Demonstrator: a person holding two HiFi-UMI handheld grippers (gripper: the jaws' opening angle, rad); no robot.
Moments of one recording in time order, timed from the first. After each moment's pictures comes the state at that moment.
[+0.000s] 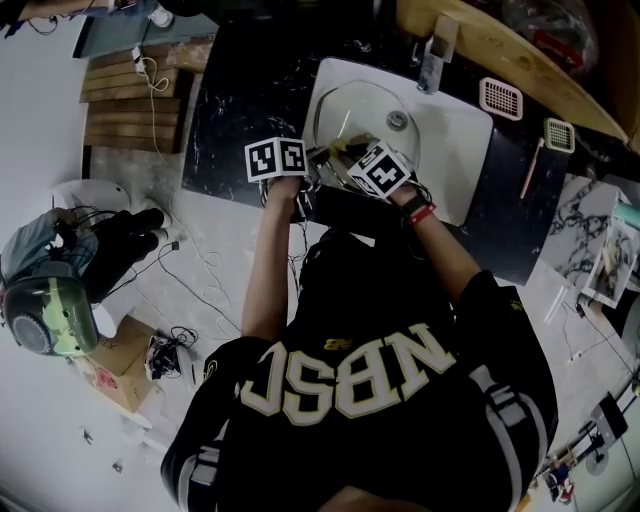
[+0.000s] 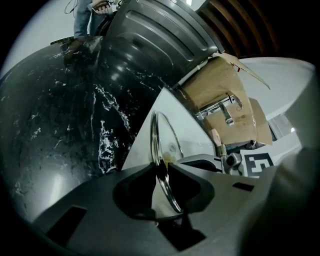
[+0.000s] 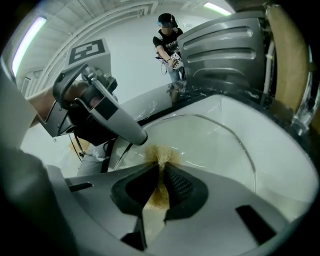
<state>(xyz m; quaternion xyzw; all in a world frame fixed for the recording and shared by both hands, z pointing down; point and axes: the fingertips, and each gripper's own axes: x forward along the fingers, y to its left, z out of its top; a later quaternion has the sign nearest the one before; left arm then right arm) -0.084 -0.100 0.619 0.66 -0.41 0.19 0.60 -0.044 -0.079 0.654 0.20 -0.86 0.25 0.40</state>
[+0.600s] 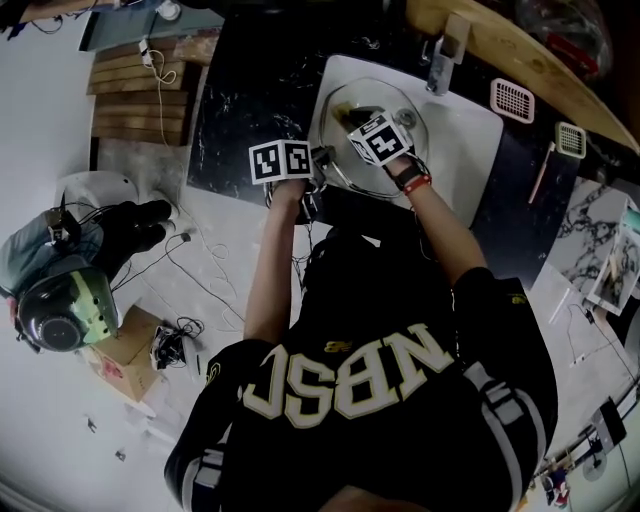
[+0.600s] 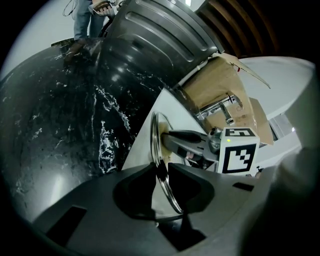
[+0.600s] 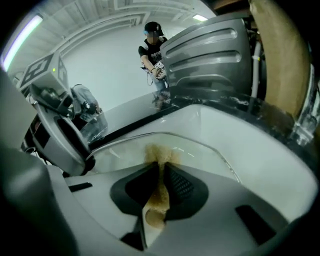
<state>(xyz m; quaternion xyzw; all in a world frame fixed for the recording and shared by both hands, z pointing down) -0.085 -0.098 0.615 0.66 -0.41 0.19 0.60 -0.050 -0.164 0.670 0.27 -0.86 0.24 0.36</state>
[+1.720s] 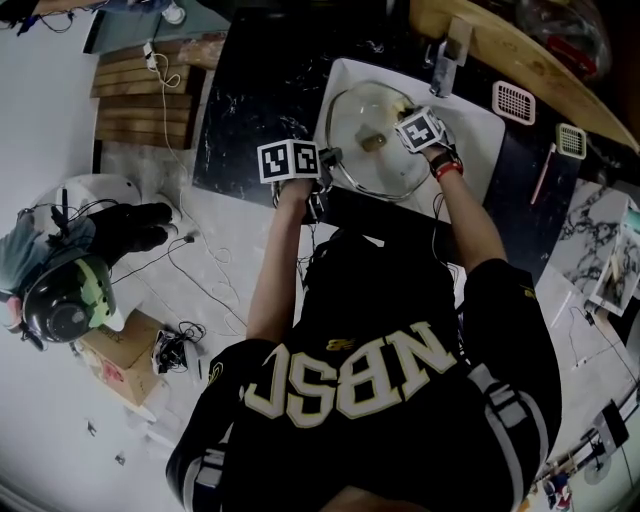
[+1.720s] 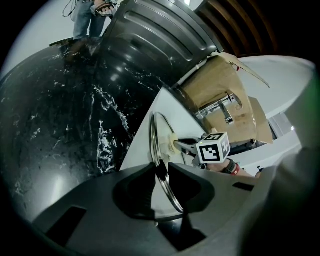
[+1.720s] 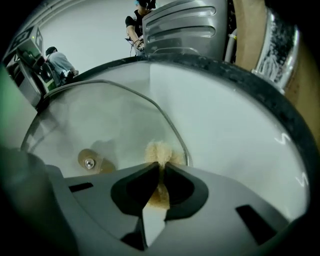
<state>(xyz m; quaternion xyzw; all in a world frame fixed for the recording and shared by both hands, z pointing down) -0.083 -0.100 0.618 0.66 -0.41 0.19 0.60 0.082 -0.199 0.744 0.35 -0.77 0.21 0.48</state>
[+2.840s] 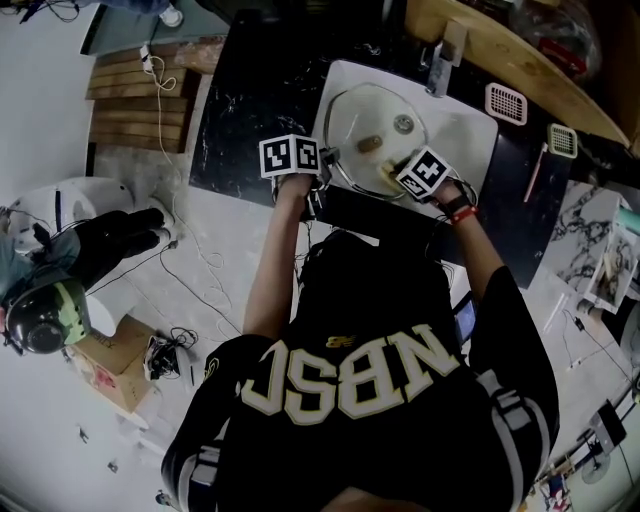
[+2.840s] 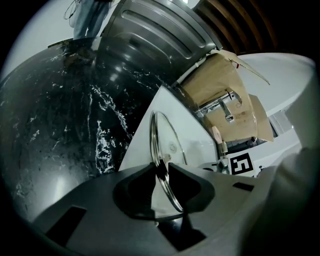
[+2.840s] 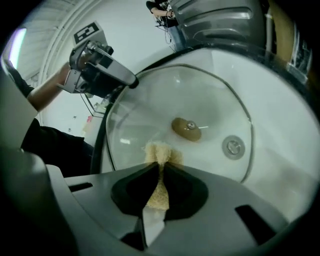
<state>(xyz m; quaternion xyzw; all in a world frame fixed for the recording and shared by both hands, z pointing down) -0.082 -0.100 0.620 0.67 -0.41 0.20 0.59 0.057 -0.034 0.688 0.10 -0.79 0.32 0.52</state>
